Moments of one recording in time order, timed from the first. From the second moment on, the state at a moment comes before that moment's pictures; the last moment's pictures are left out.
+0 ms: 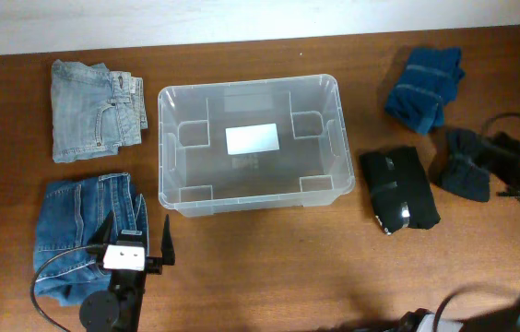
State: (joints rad) left arm 0.06 0.01 0.01 -0.06 0.15 0.14; right arm -0.66 1.43 1.30 -1.02 -0.13 0.23
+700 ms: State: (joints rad) left arm 0.06 0.01 0.01 -0.06 0.15 0.14; right arm -0.89 1.84 1.30 -0.74 -0.52 -0.05
